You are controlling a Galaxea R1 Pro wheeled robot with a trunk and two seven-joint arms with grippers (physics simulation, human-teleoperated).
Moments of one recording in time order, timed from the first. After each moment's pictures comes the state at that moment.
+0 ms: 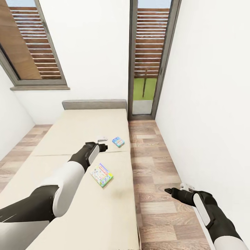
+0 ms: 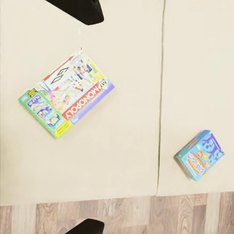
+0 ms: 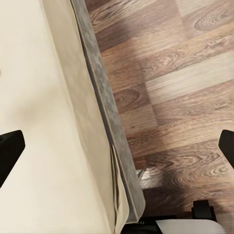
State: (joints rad) left arm -1.15 -0.16 0.10 -0.38 0.01 0.46 0.20; right arm -0.48 -0.13 -0.18 -0.96 -0.33 0.77 0.18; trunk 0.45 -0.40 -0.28
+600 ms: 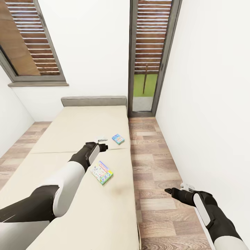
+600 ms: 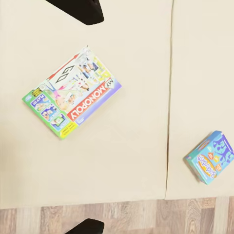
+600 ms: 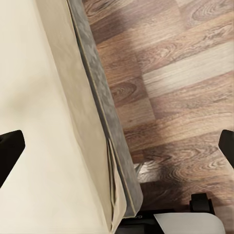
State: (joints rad) left arm -1.15 -0.16 0.10 -0.38 0.01 0.46 0.20; right arm -0.48 -0.13 -0.18 -0.96 -0.33 0.77 0.18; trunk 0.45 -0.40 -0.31
